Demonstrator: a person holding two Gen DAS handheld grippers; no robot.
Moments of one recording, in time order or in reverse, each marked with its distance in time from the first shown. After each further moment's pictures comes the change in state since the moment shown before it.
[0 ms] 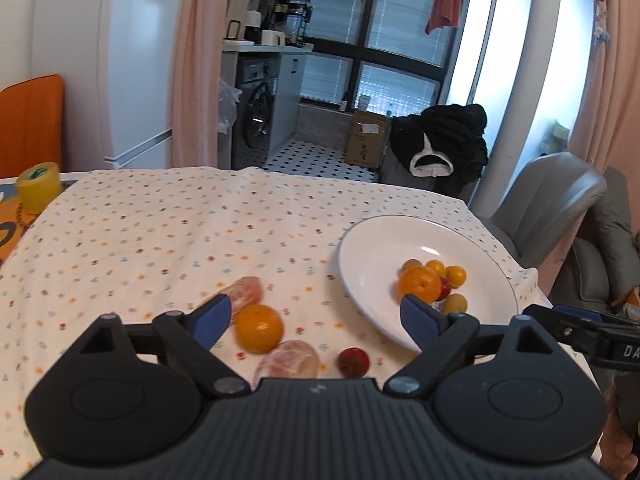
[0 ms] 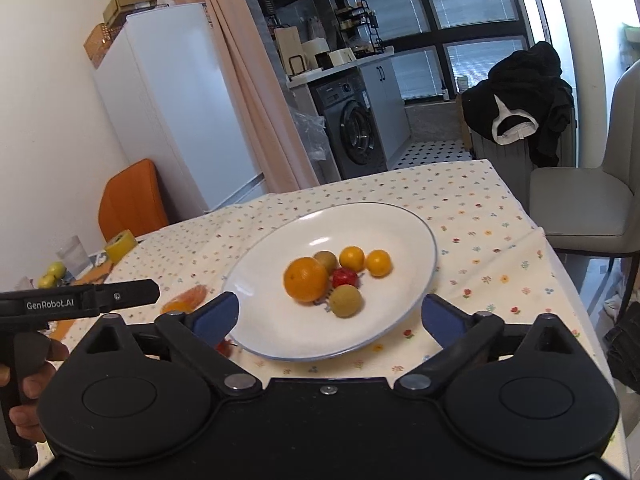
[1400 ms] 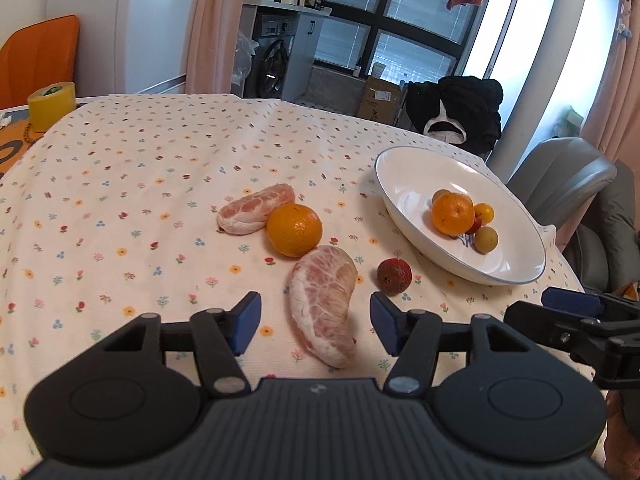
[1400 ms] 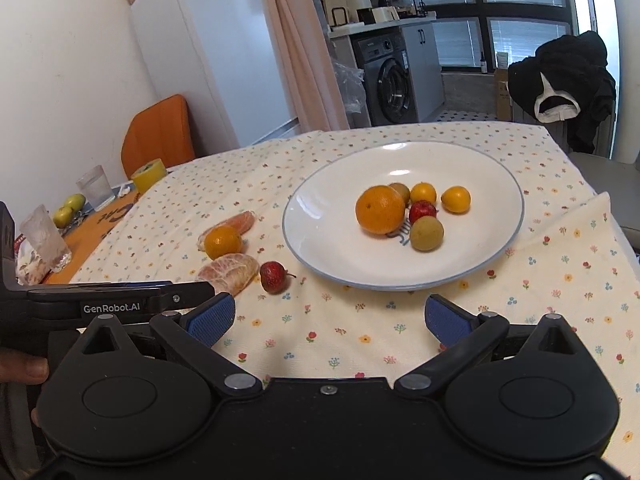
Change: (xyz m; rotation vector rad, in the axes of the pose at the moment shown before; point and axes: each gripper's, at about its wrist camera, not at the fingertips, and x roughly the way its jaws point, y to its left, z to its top) left arm 0.015 0.026 -0.052 -0.069 0.114 -0.010; right arm 0.018 0.054 -0.031 -0.108 0.146 0.043
